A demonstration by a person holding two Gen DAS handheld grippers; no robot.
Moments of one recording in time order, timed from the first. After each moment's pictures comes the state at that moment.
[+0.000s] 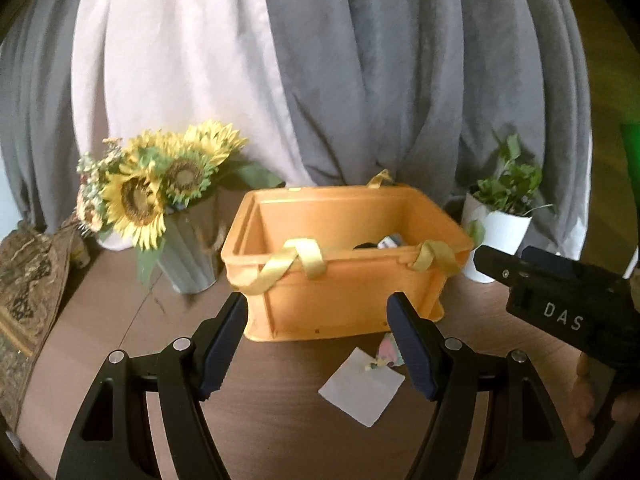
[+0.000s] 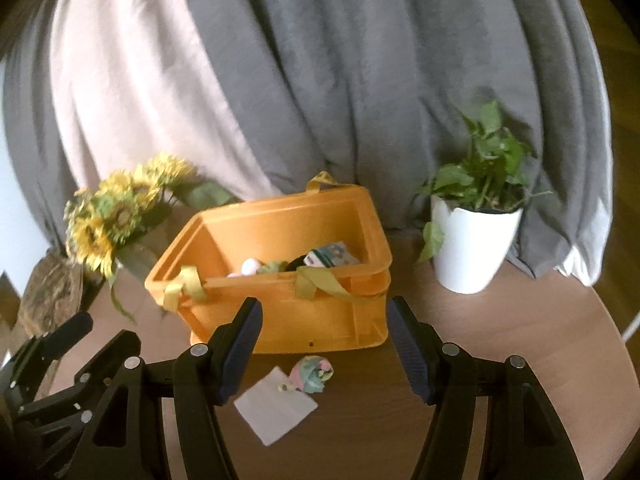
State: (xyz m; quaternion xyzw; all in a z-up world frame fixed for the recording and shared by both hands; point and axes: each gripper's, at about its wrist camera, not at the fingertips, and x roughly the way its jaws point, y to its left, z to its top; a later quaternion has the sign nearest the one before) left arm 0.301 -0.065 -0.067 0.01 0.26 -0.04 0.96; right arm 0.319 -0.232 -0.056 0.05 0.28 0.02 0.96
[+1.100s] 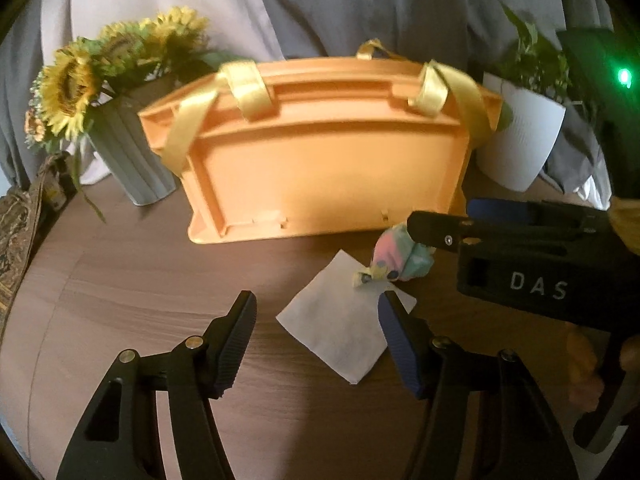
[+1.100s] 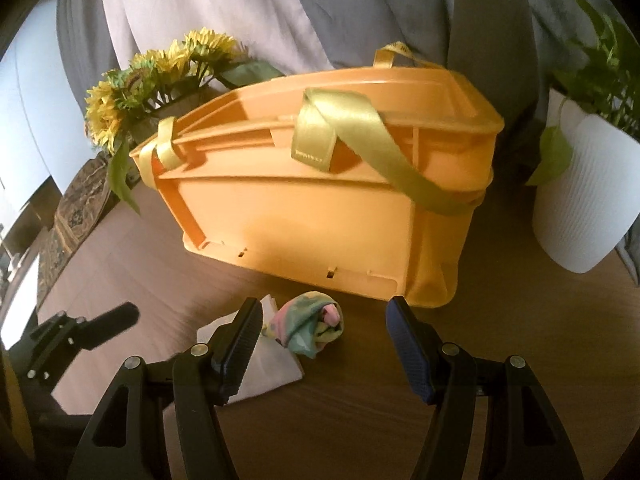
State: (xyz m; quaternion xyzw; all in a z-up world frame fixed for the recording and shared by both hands) left arm 0.339 -0.110 -0.187 0.04 0.37 -0.04 0.93; right arm 0.389 -0.241 -0.174 0.00 0.38 0.19 0.91
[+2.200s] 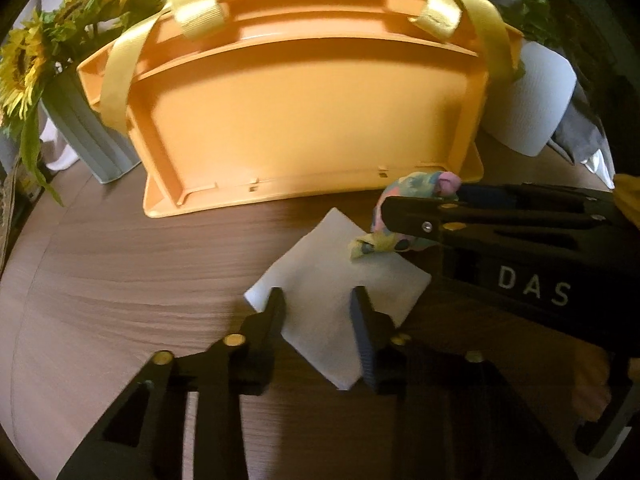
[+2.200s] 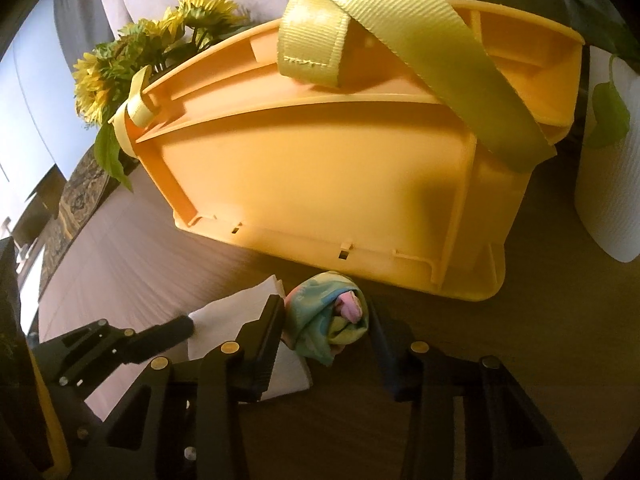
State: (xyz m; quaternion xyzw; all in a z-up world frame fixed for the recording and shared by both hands) left arm 0.364 -0.125 -0.226 0.04 0.41 -0.06 0.91; right arm 0.417 -0.218 -0.215 0.01 0.41 0.21 0.89
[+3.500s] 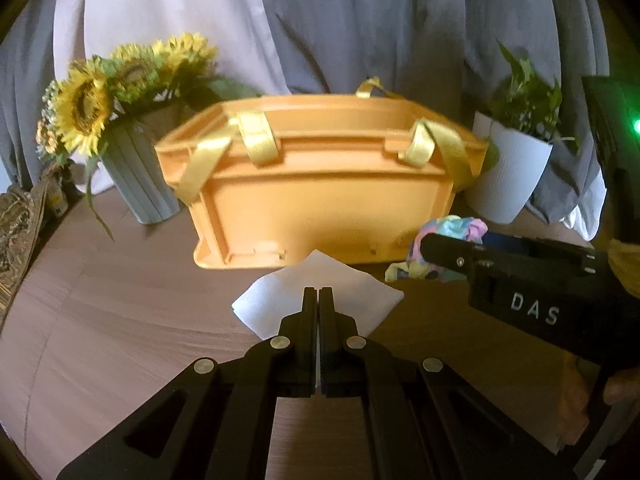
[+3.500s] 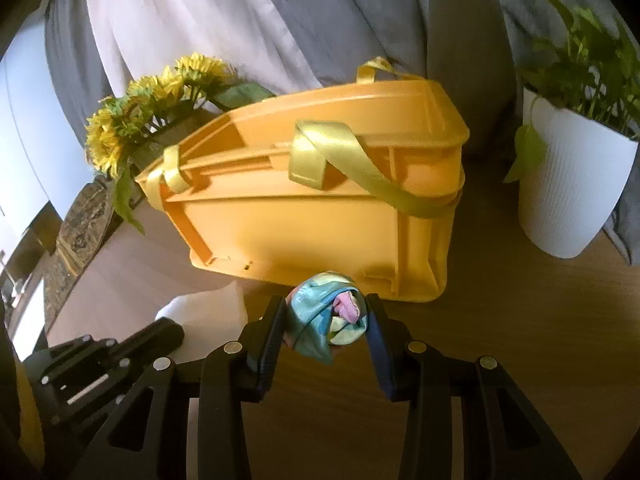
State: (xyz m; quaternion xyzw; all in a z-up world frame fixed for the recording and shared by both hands) left arm 0.324 -0.106 -0.154 0.00 0.33 -0.04 0.94; right arm 0.371 -0.249 -0.157 0.04 0.36 0.17 0.92
